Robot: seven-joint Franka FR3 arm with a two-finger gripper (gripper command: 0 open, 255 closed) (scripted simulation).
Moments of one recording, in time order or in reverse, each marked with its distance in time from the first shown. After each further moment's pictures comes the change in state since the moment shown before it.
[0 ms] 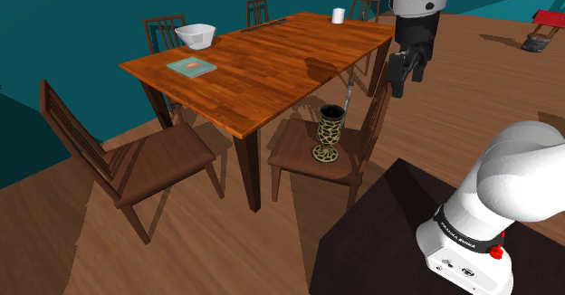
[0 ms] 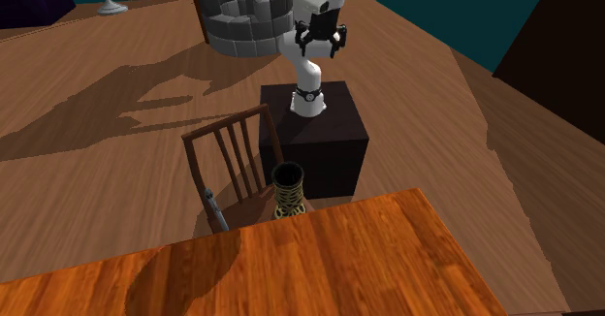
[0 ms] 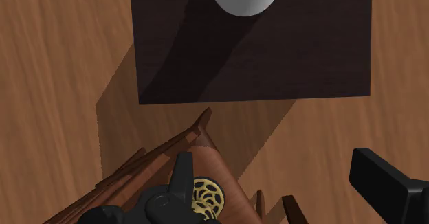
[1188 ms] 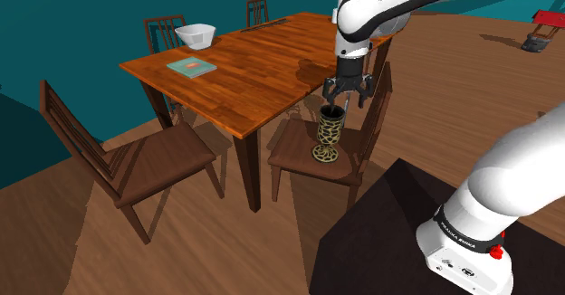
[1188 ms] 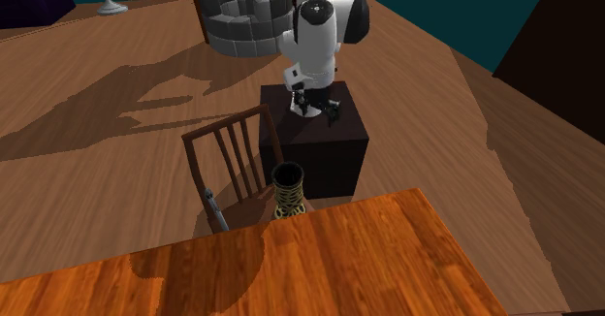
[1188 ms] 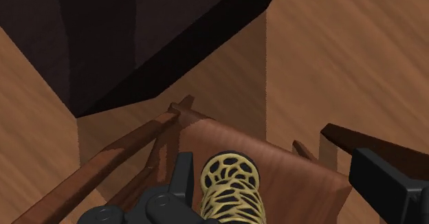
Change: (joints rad) arm -0.154 0.550 0.010 0.064 0.140 0.488 0.446
